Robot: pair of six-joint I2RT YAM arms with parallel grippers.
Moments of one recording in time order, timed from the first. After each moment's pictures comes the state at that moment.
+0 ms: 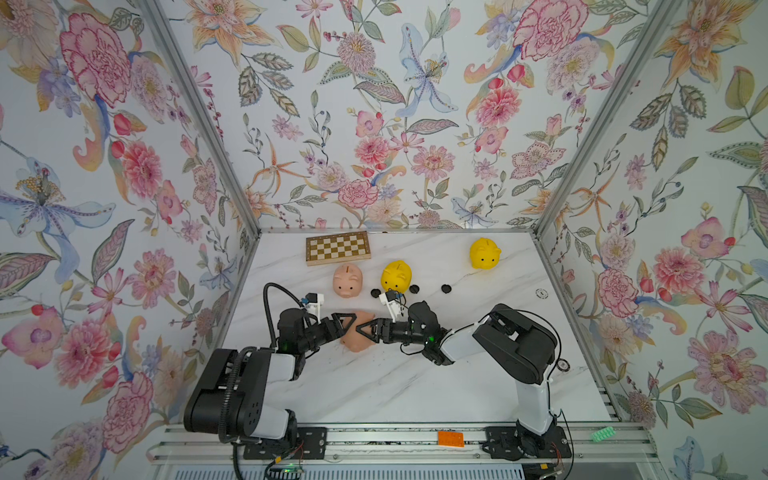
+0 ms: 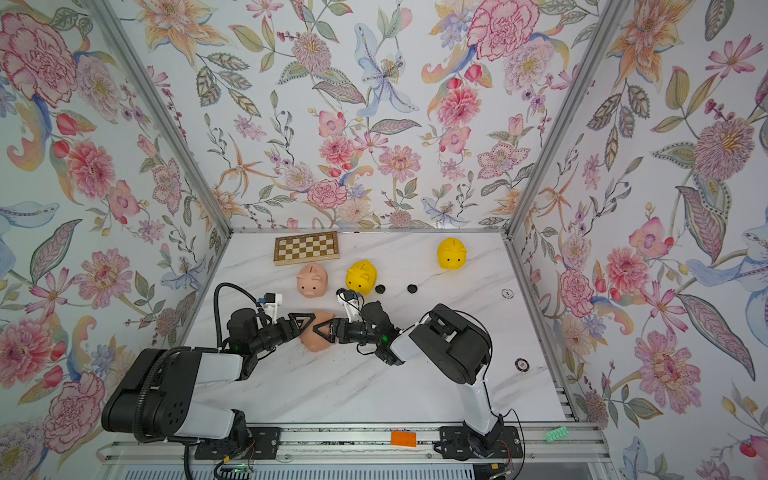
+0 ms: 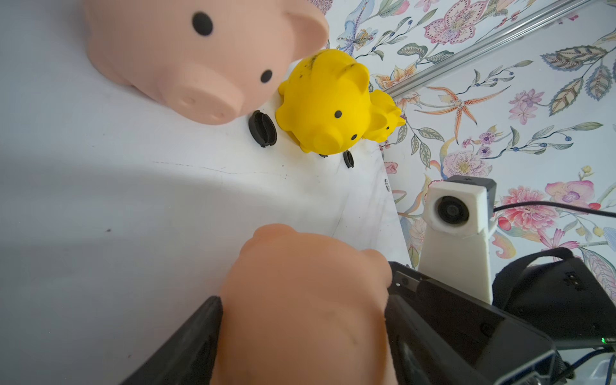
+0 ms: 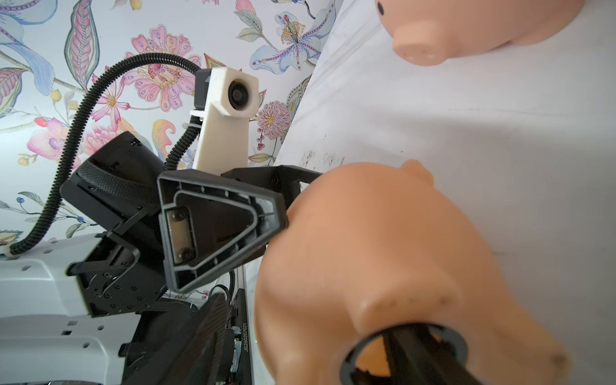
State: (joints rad) left arm -0.09 1.46 0.25 0.77 0.73 -0.74; right arm 0.87 2.01 0.84 0.96 -0.52 0.93
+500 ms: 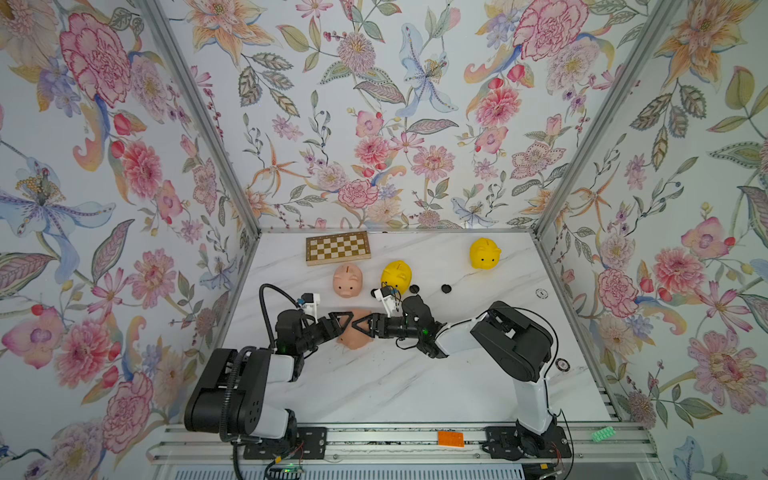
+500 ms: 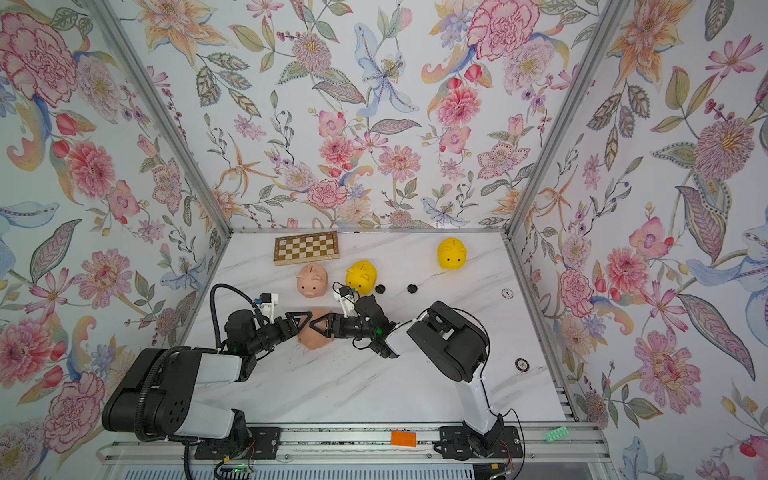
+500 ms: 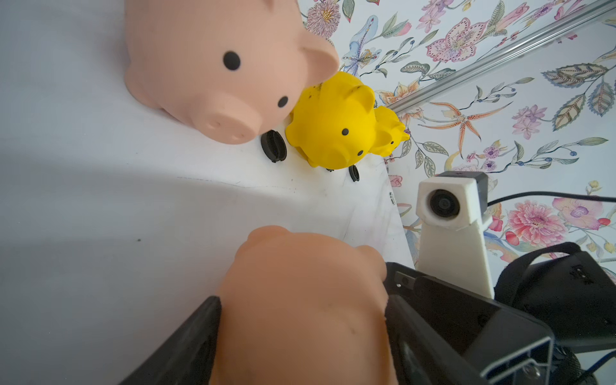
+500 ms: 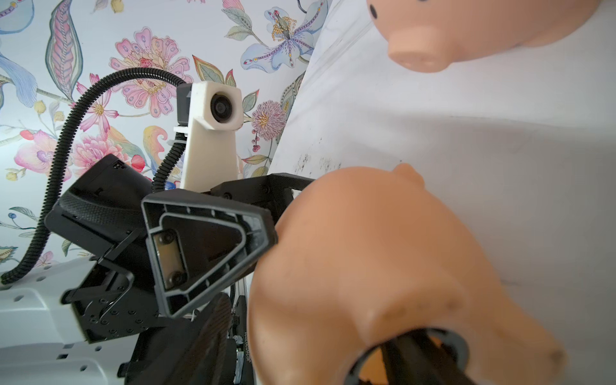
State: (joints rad) left arm -0.08 1.46 0.25 0.80 0.70 -0.74; right arm 0.86 2.03 0.92 0.84 -0.54 0.94
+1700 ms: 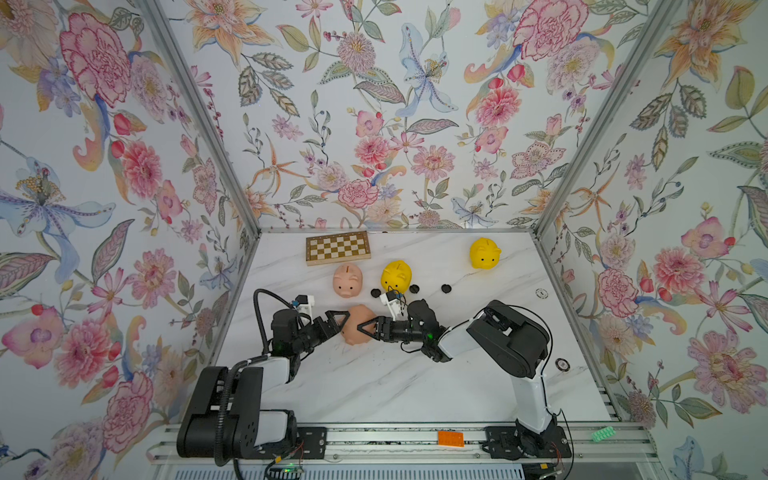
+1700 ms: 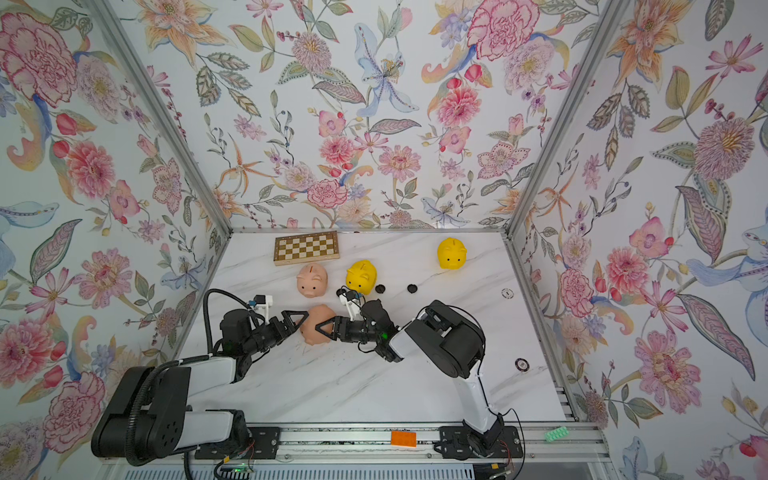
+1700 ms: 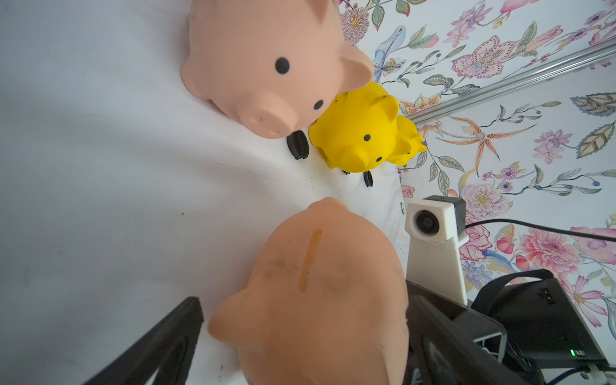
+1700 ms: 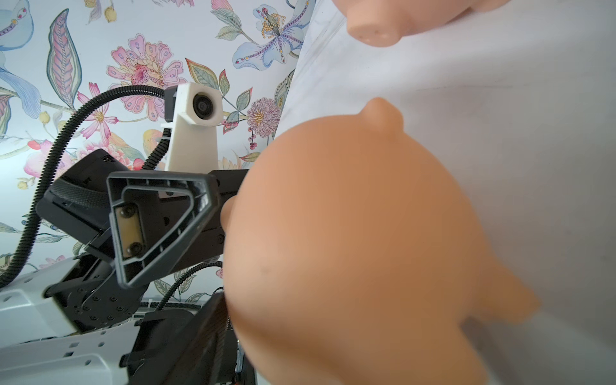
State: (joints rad) left arm -0.03 1.36 0.24 0.62 0.68 -0.77; right arm 0.84 2.07 0.86 0.95 -0.56 1.00
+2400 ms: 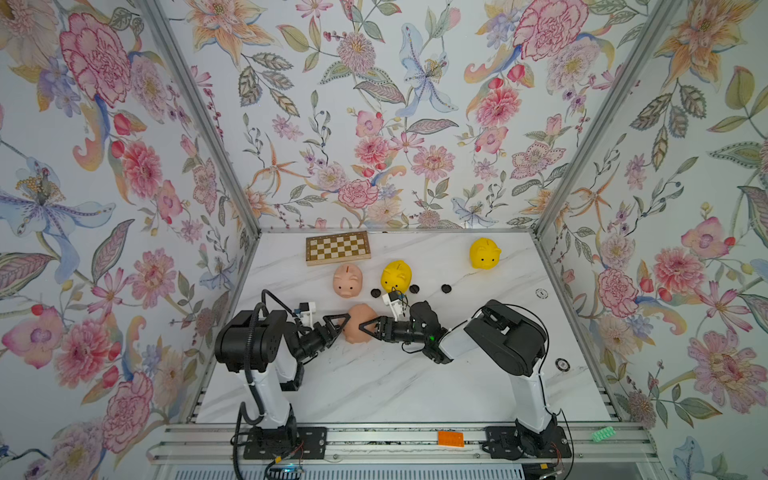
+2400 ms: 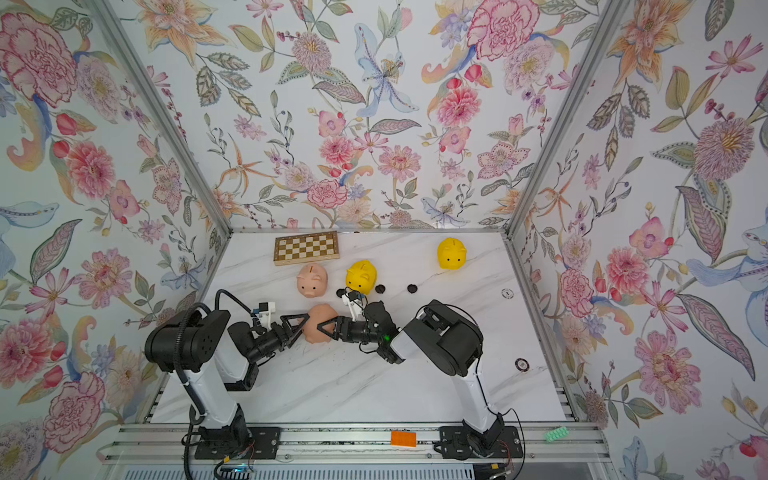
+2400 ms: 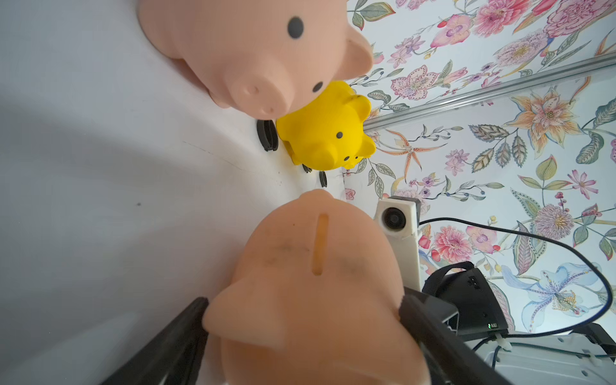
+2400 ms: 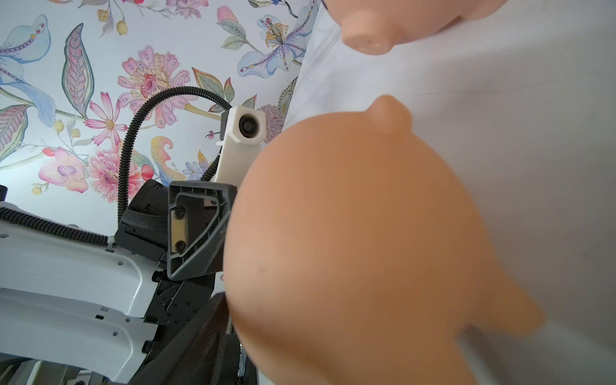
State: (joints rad) left arm -0.02 1.89 0.16 1.48 0.83 -1.07; right arm 0.83 2.09 0.84 1.02 -0.56 1.03
